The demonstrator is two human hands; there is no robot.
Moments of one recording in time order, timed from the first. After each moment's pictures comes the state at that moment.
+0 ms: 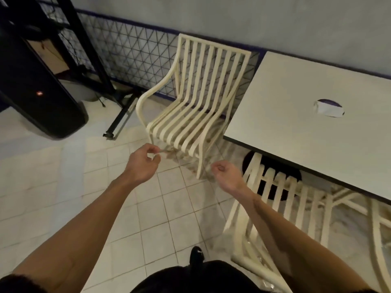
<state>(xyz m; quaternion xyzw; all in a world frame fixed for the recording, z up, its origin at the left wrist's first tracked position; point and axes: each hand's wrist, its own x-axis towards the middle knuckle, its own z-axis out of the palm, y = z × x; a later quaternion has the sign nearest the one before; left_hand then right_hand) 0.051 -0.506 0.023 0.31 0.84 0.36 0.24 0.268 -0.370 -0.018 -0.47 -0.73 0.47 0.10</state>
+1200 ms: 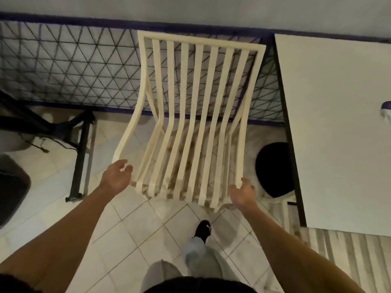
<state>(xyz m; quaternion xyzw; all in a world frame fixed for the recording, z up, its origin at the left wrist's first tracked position) -0.383 -0.180 -0.108 0.30 0.85 0.22 0.37 -0.039 -0.127 -0.154 -0.77 -0.41 0.47 0.10</state>
